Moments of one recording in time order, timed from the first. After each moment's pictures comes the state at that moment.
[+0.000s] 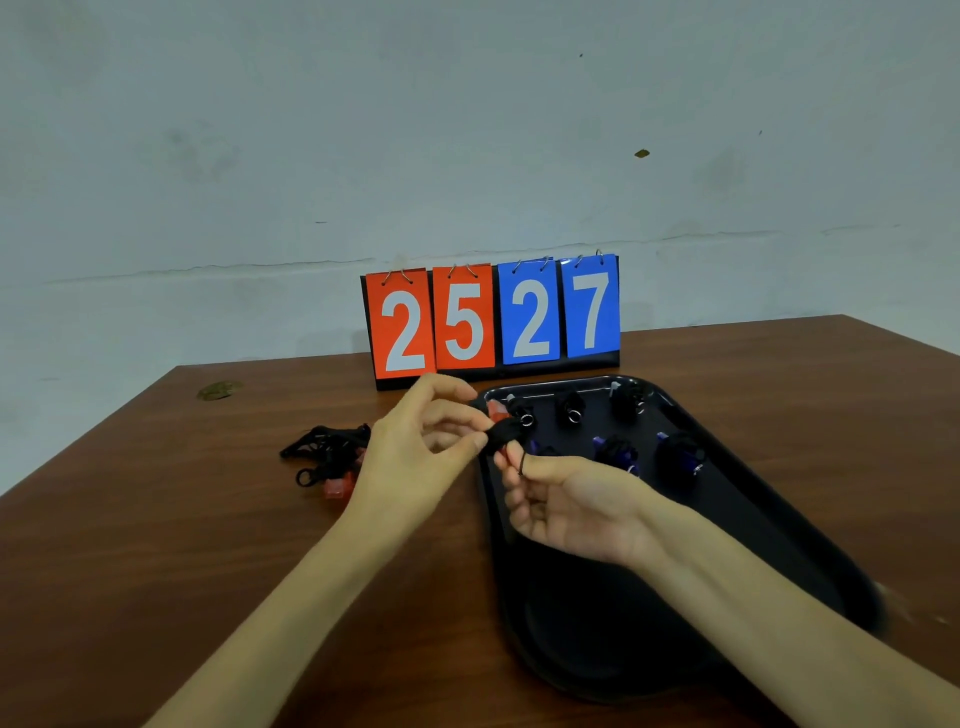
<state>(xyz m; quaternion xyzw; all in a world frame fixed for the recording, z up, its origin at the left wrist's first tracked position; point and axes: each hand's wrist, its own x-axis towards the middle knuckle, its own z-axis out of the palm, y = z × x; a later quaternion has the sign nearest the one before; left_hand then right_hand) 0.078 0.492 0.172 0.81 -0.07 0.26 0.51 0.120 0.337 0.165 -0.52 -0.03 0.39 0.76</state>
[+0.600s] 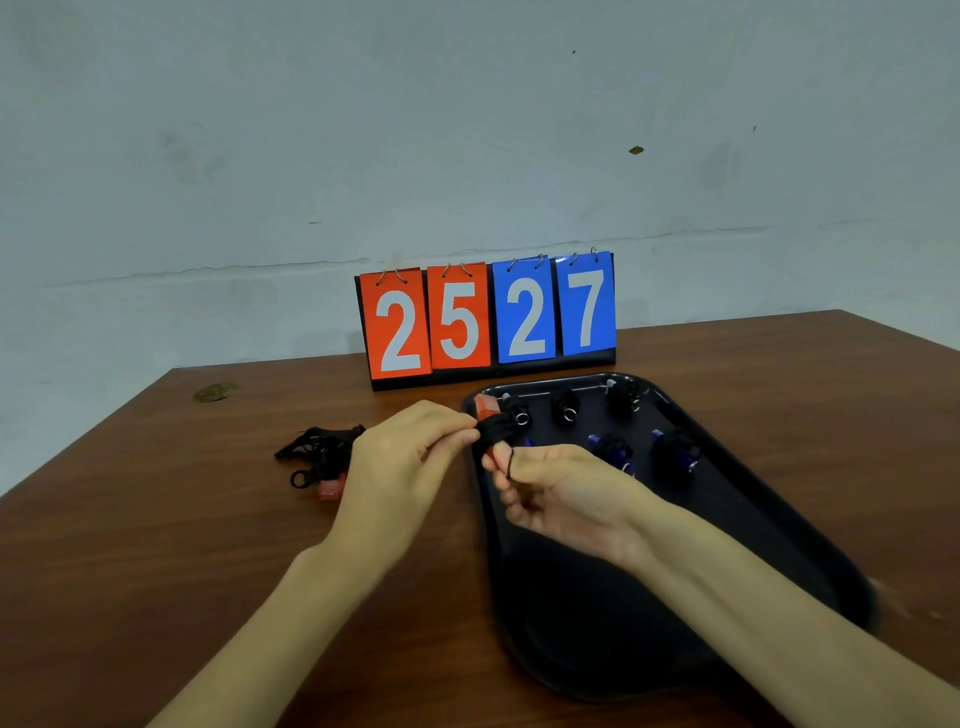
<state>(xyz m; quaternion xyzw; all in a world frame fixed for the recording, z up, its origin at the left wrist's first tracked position) 0.079 0.500 0.159 0.86 -0.17 0.41 0.26 0.118 0.337 0.165 -0.59 -0.13 0.32 0.73</state>
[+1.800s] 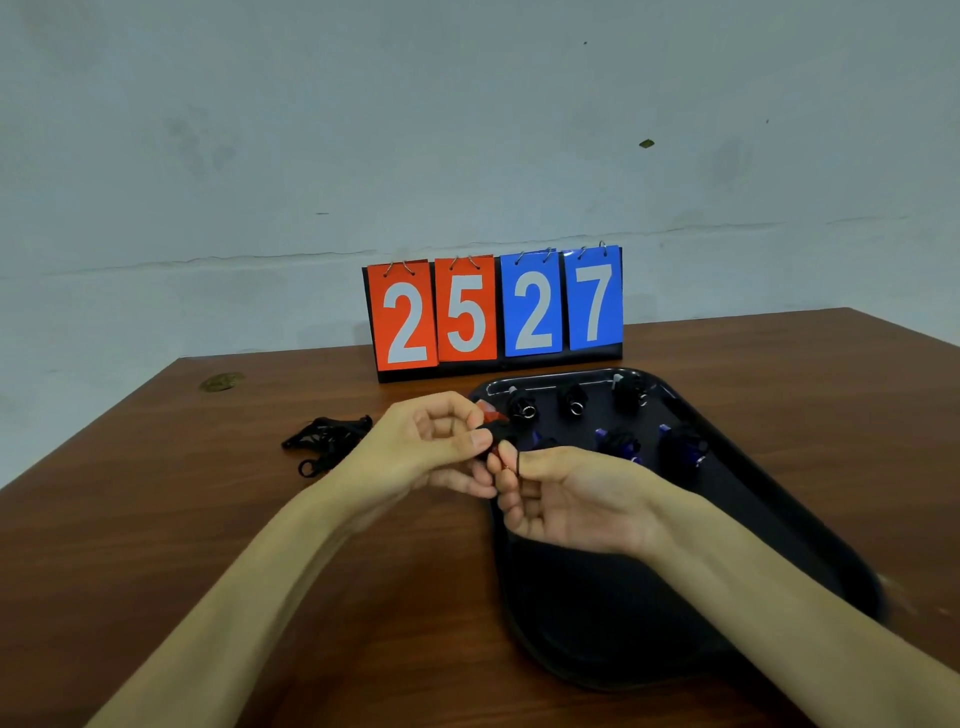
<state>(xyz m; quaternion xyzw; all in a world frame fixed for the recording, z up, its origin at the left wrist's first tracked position) 0.083 0.510 0.179 0.73 -0.10 -0.02 0.67 0.116 0.334 0.170 -0.53 -0.10 0.43 0.72</state>
